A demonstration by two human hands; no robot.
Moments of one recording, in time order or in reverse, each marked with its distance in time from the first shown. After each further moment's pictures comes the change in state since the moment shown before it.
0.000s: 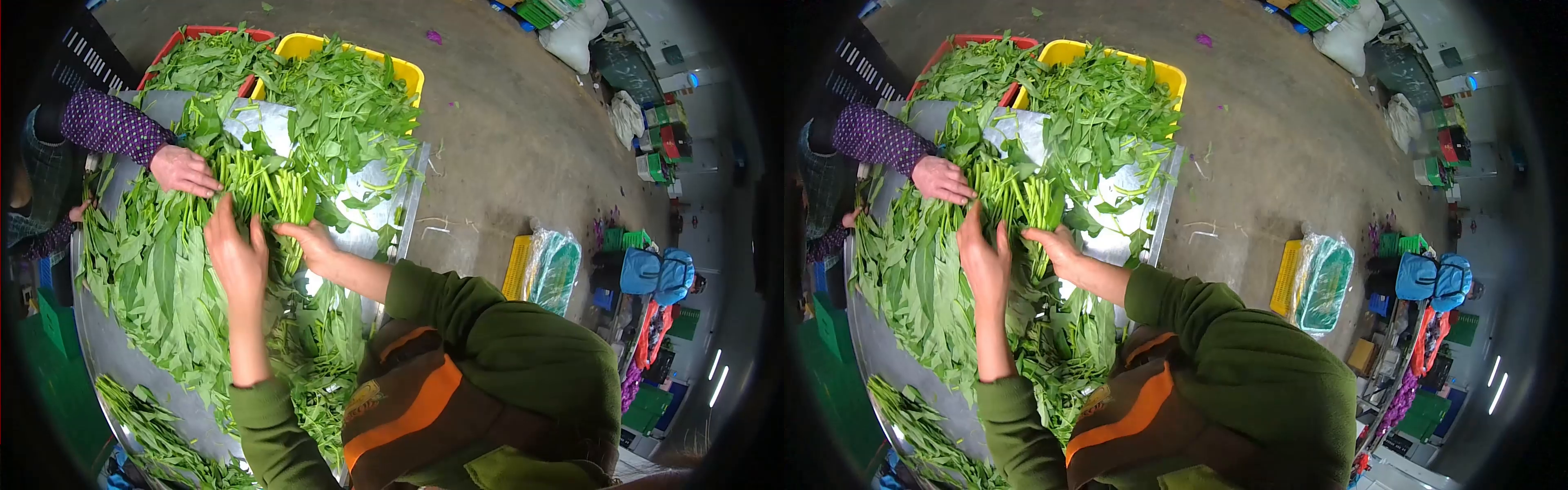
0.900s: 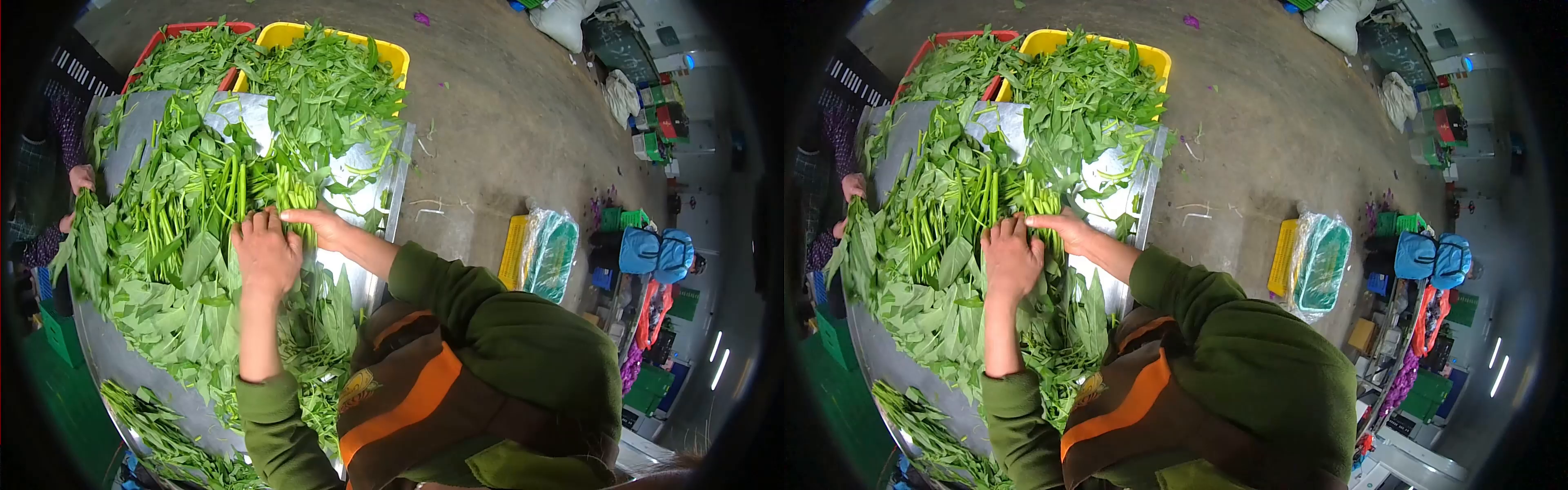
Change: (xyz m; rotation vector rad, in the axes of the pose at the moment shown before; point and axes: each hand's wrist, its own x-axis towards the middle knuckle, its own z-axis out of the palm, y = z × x) left_hand -0.031 0.035 0.027 0.355 -0.575 0.136; right_hand -0.009 -0.034 -0.047 0.026 -0.328 0.015
